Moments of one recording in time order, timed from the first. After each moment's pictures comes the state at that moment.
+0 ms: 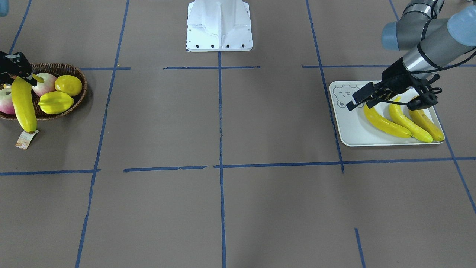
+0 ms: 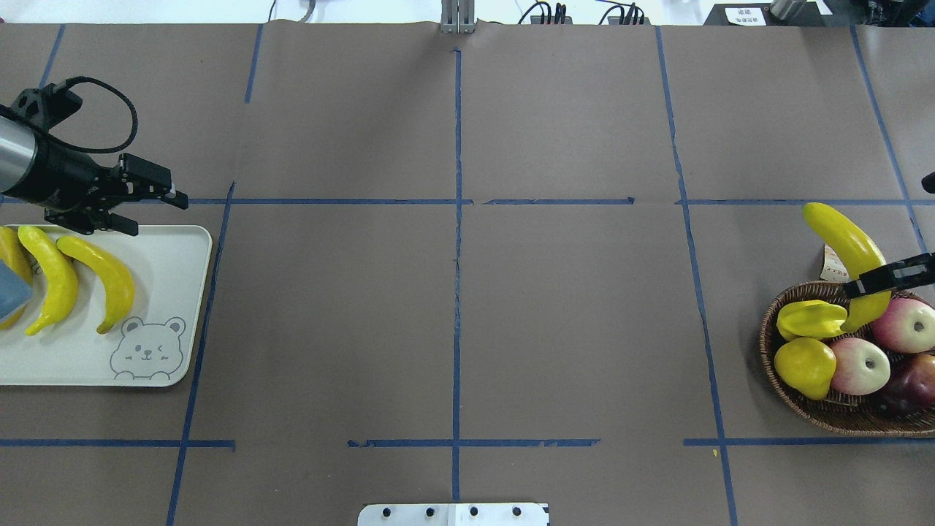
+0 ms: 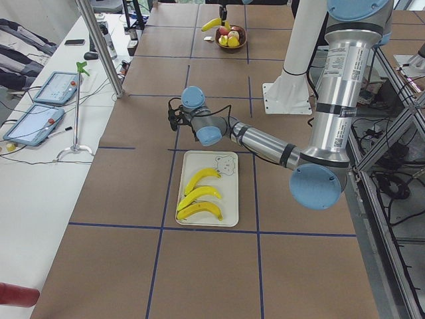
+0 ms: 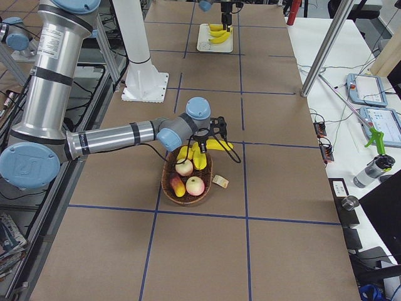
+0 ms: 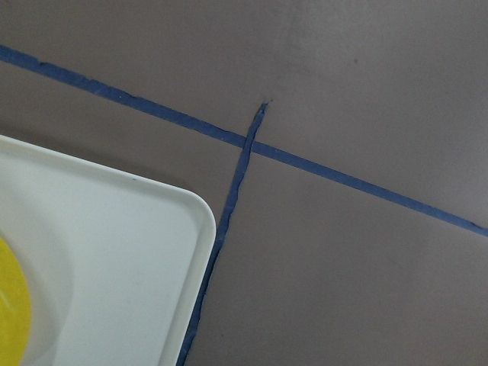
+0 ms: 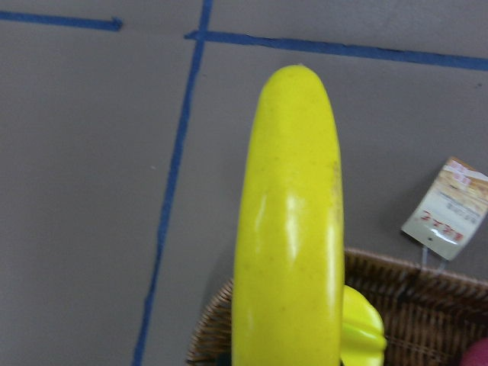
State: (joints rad) left arm -1.00 -1.71 -1.78 -2.22 -2.38 -1.34; right arm 1.06 -1.80 2.00 -1.06 2.36 0.66
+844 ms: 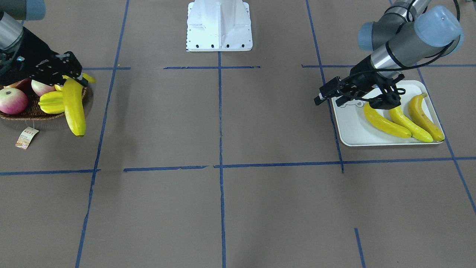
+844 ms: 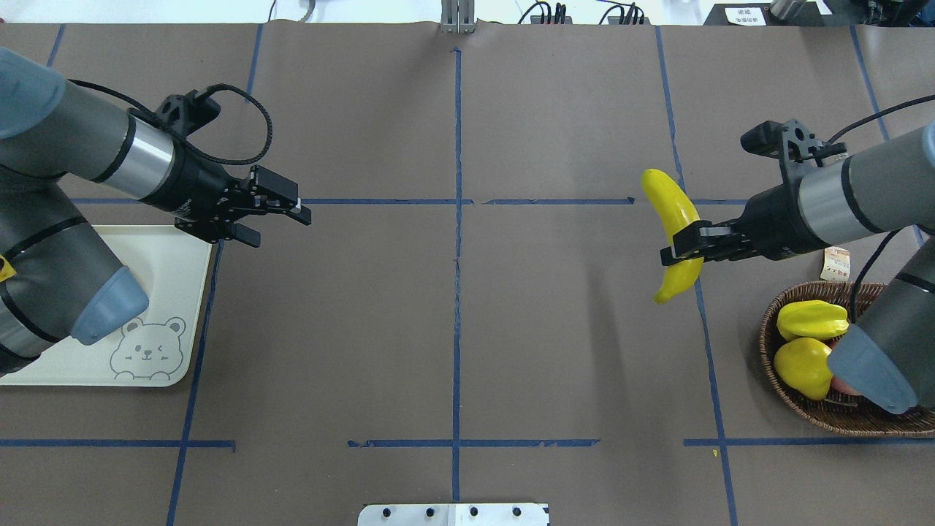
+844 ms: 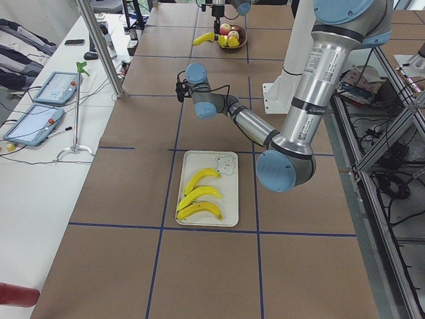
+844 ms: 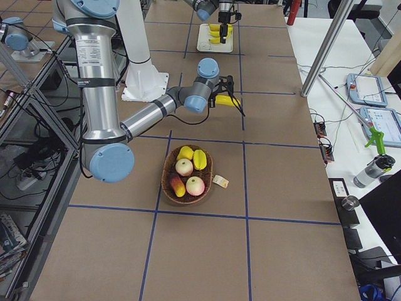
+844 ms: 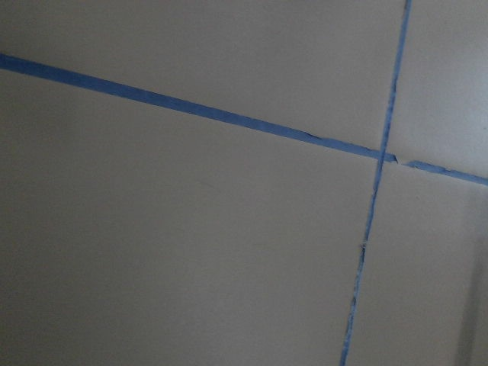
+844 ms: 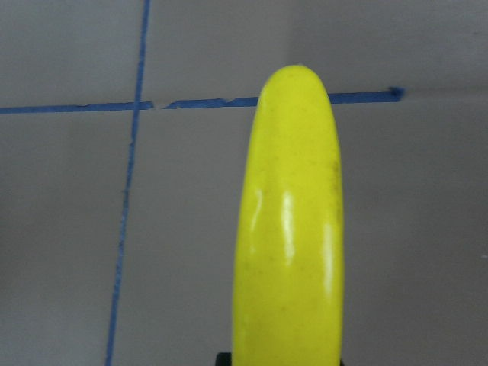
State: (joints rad) left arm -0.82 -1.94 -1.76 -2.23 -2.35 -1.43; right arm 0.79 -1.44 2.01 -1.01 2.21 1.16
